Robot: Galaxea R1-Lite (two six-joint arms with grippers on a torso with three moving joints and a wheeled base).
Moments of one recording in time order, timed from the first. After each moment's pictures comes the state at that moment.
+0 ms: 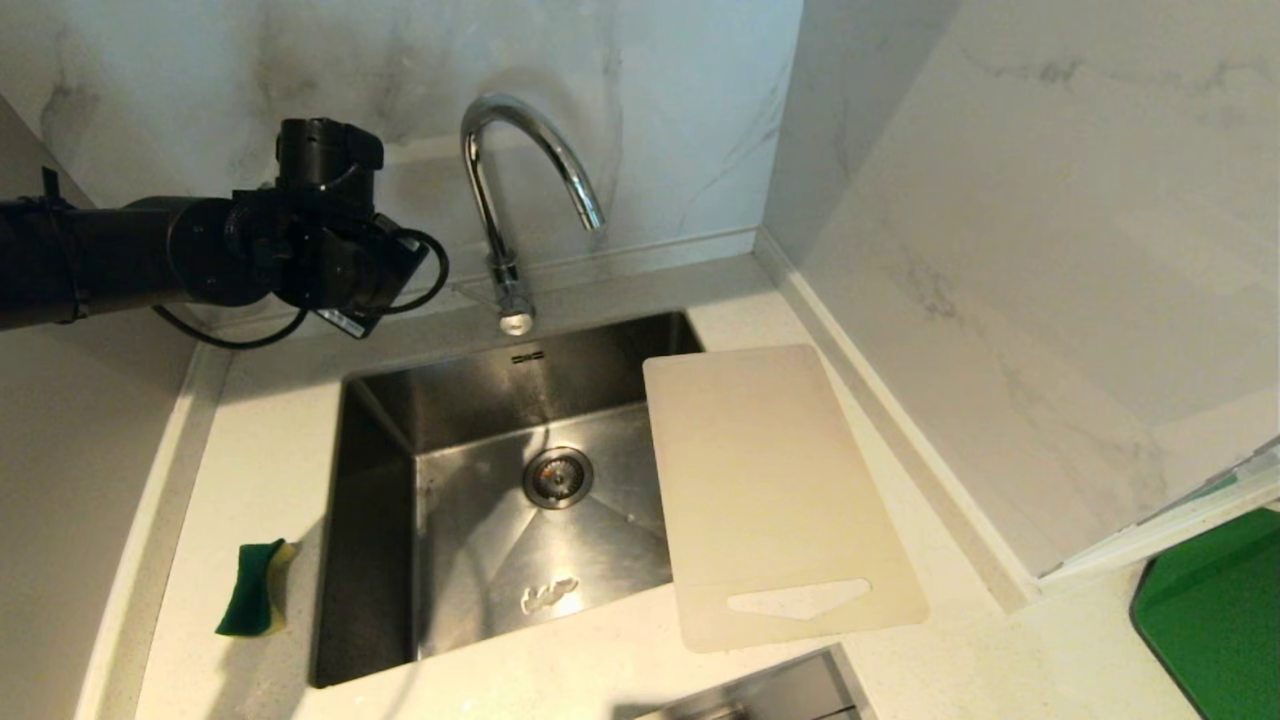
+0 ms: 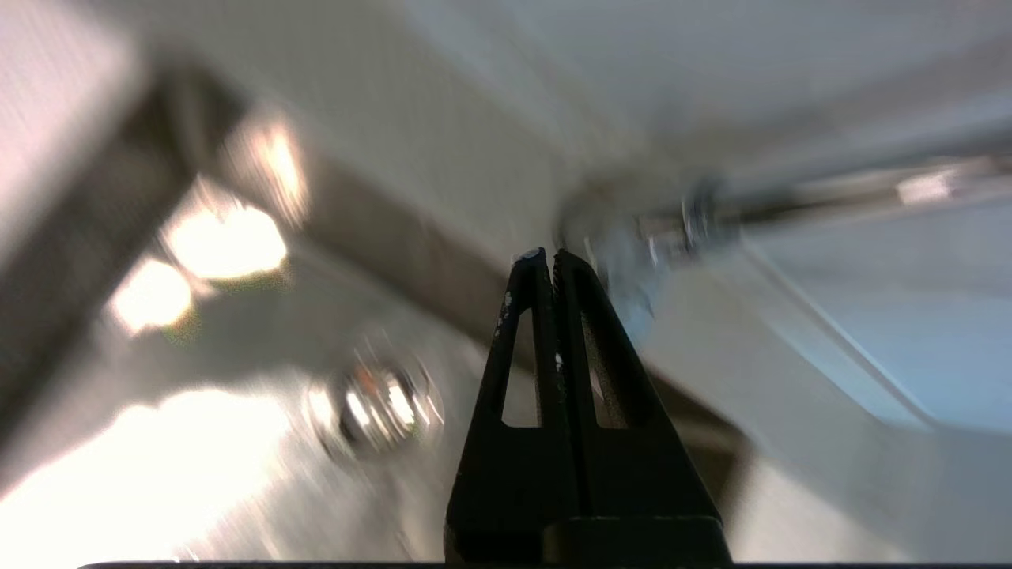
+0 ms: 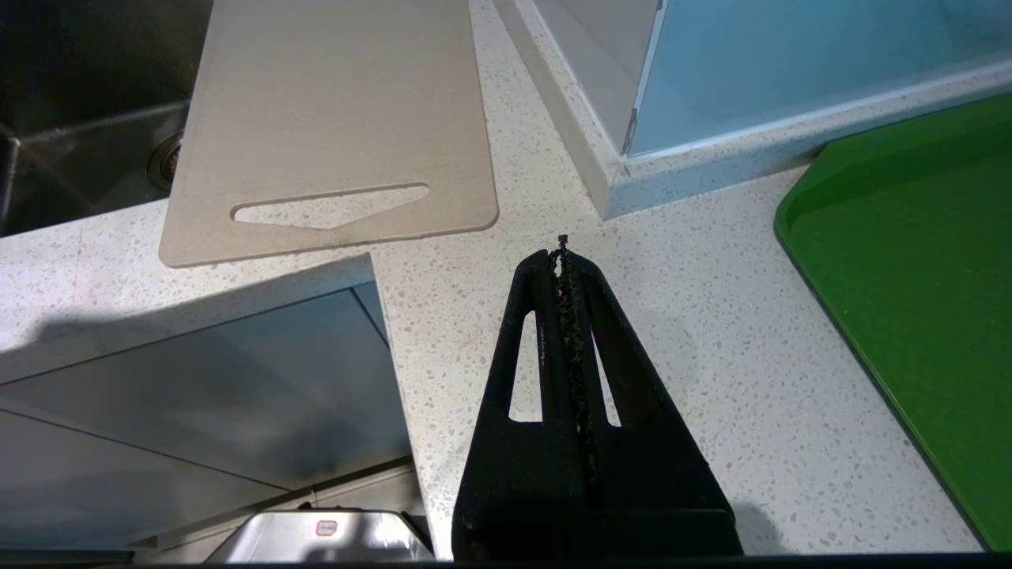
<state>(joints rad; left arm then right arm) -0.34 2.08 -1.96 0.23 0.50 -1.06 0.00 0.00 0.00 0.00 0.00 0.03</state>
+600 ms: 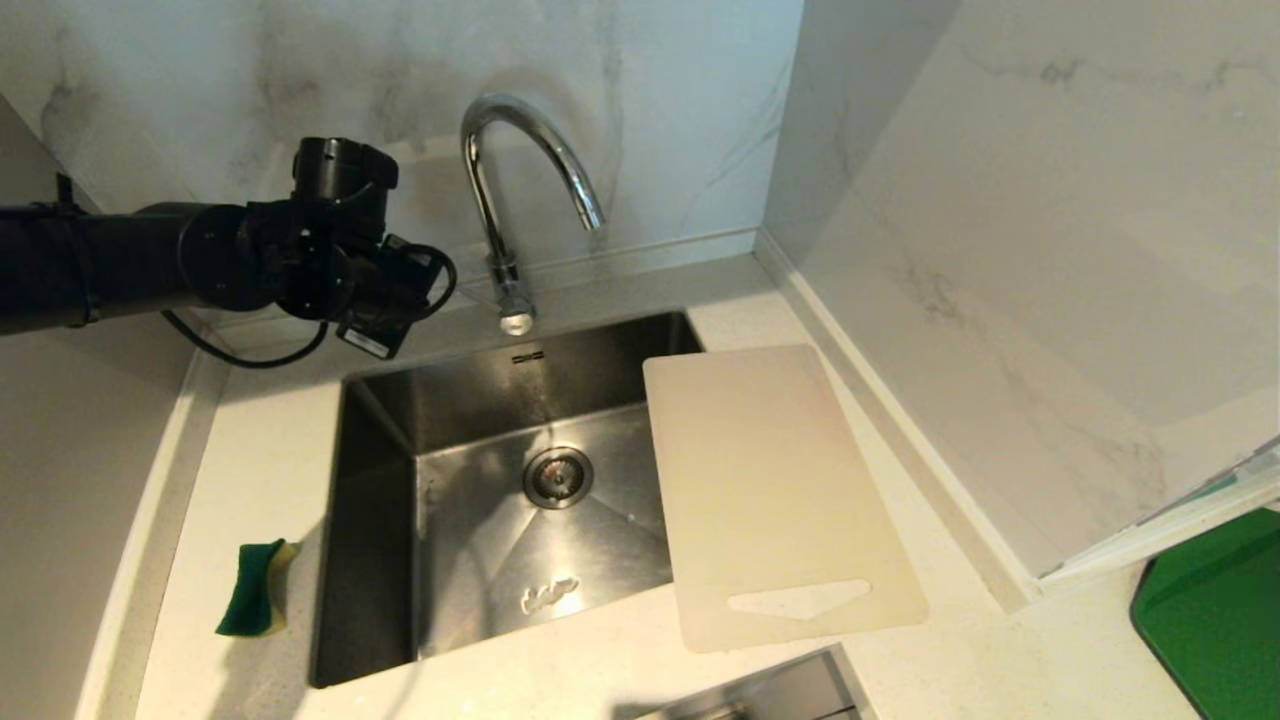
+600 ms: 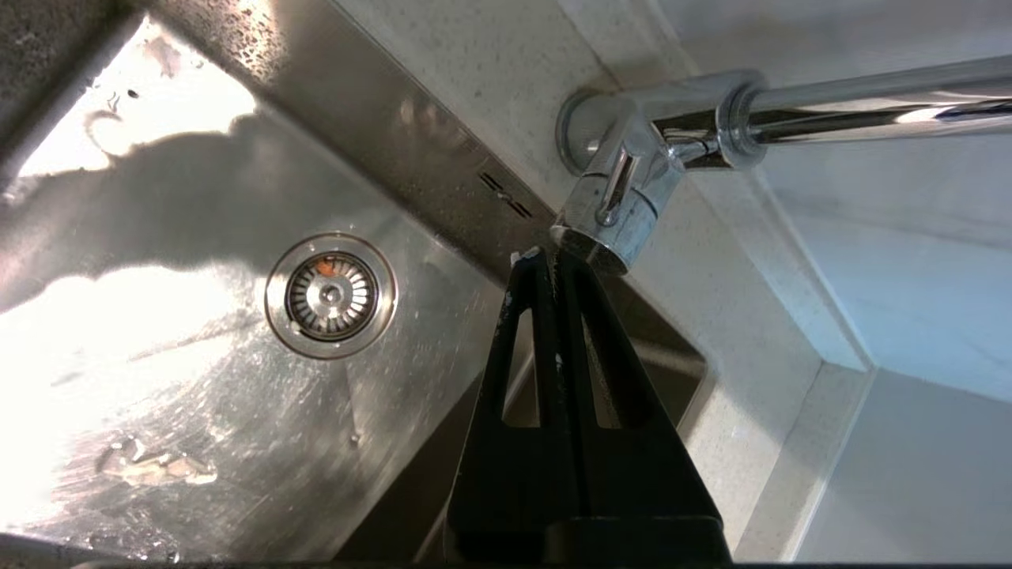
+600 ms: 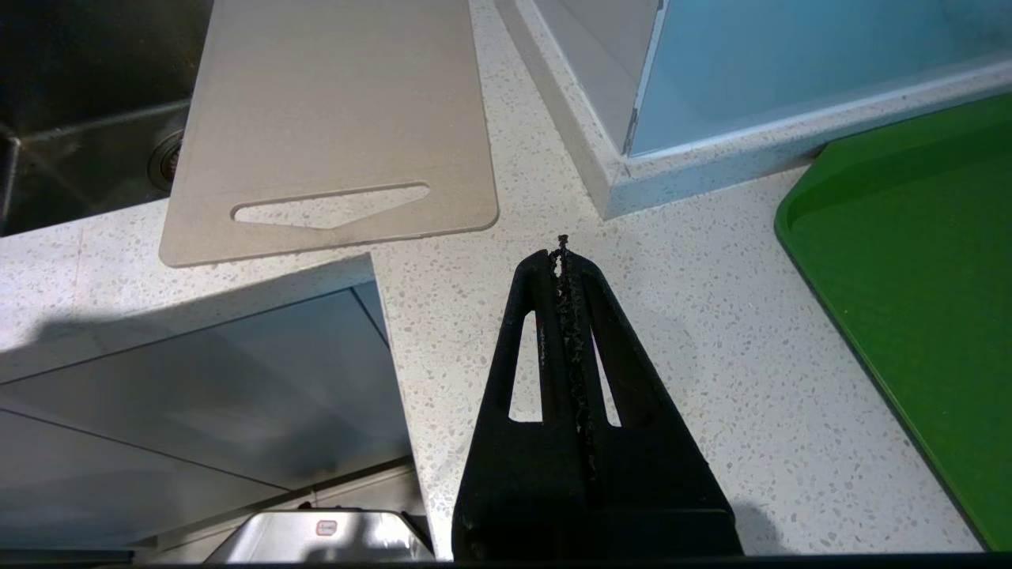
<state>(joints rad) -0.35 2.09 -1.96 0.30 0.39 -1.21 0.00 0.00 0.00 0.00 0.00 0.03</state>
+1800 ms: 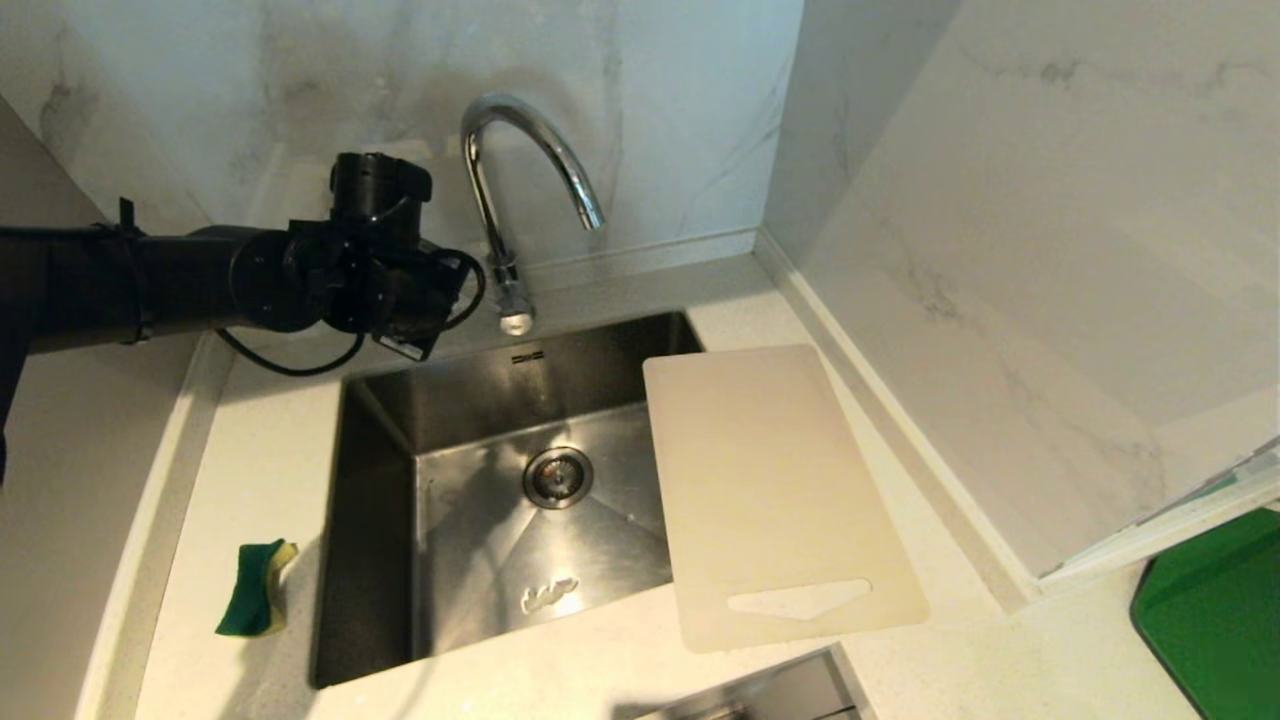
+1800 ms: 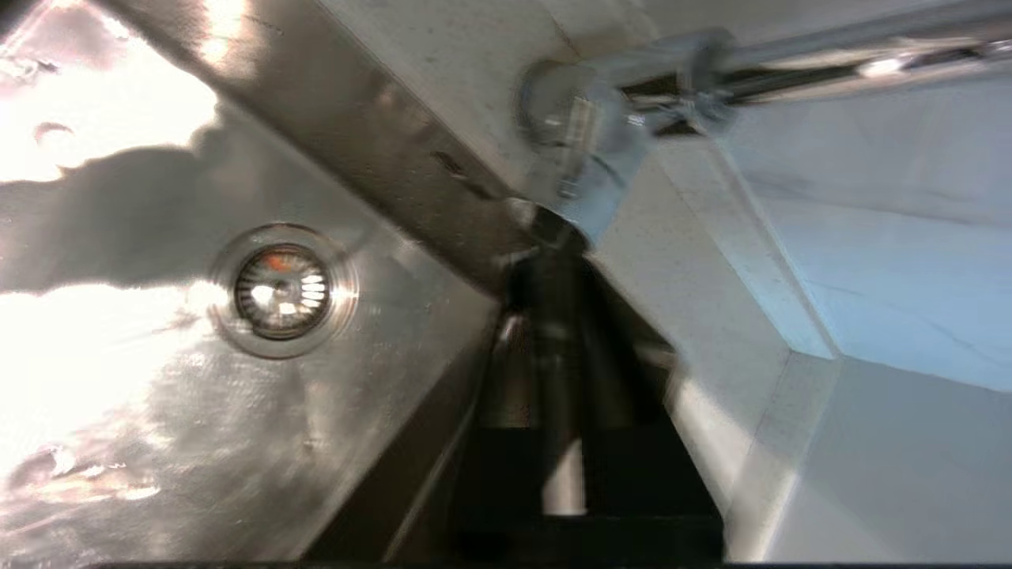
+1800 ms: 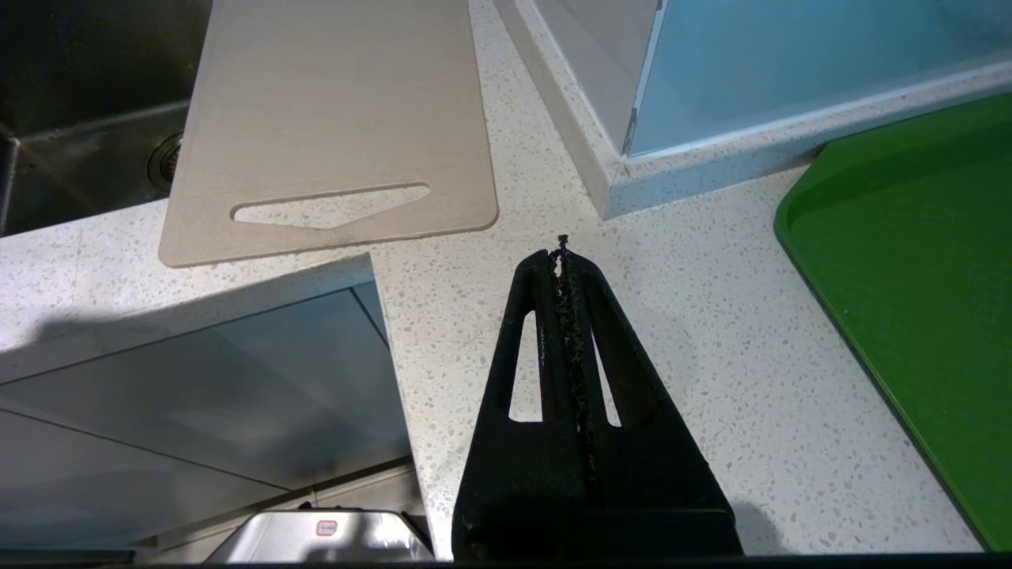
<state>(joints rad) -0.39 2.13 -1.95 0.19 0.42 -1.23 0.00 0.00 0.00 0.00 0.00 0.03</state>
